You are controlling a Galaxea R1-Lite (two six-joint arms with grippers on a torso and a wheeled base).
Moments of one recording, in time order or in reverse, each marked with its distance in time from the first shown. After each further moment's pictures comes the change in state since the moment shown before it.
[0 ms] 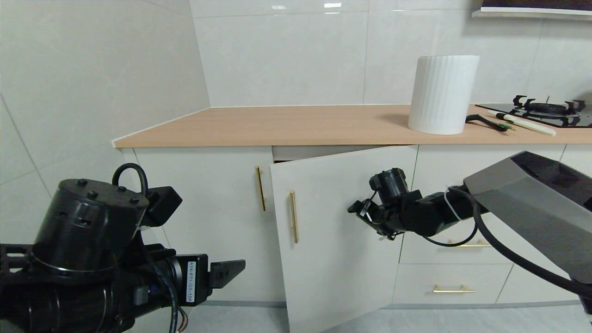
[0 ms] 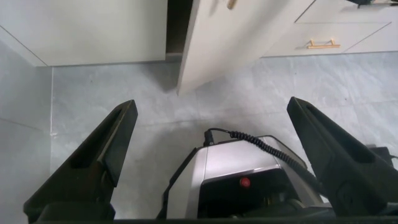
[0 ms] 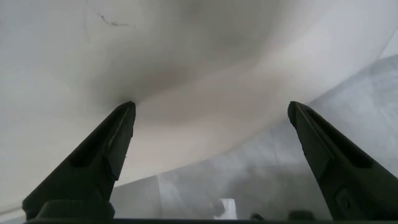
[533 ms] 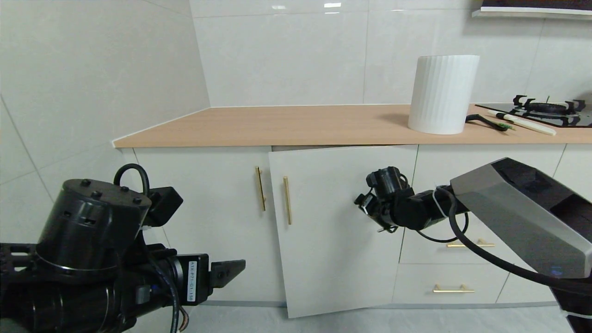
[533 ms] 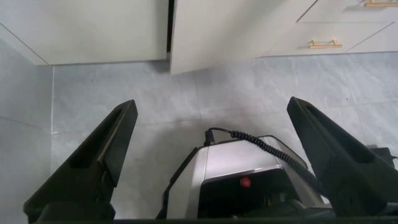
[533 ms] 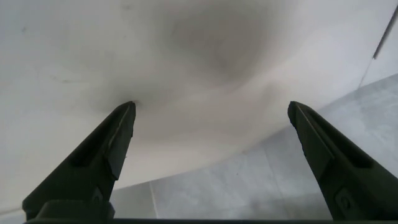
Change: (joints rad) left arm 0.003 0.006 0.000 0.000 0.000 -0.001; right arm -0.027 0.100 -0.152 0.030 -0.138 0.041
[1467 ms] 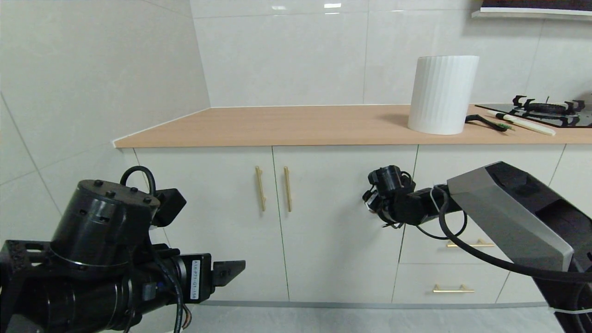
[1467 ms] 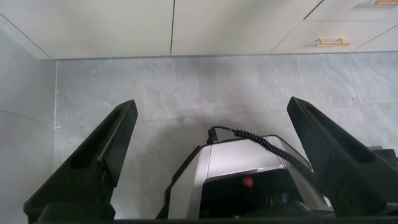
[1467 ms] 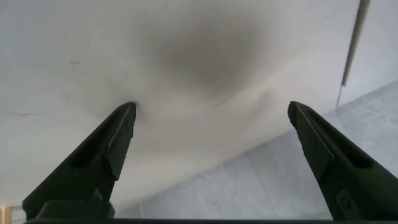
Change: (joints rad) left arm 0.016 0.025 -0.001 0.000 0.000 -0.002; right arm -0.042 0.070 -0.112 0.047 -0.111 0.011
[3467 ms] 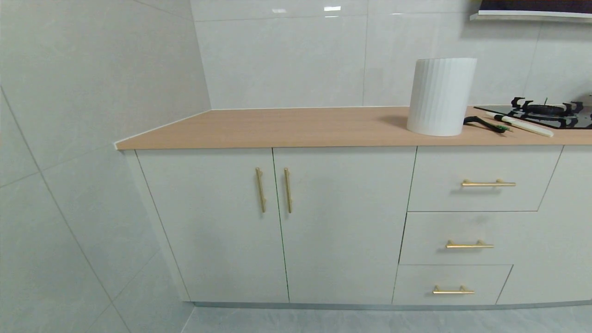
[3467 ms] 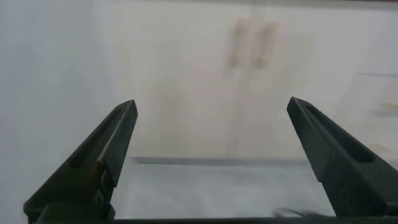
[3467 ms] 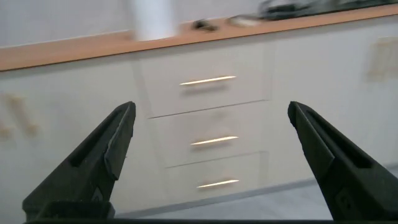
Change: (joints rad) left arm 0.340 -1.199 0.343 0.148 0.023 0.411; right arm -0.288 -2.281 1.229 0.261 0.048 -0.949
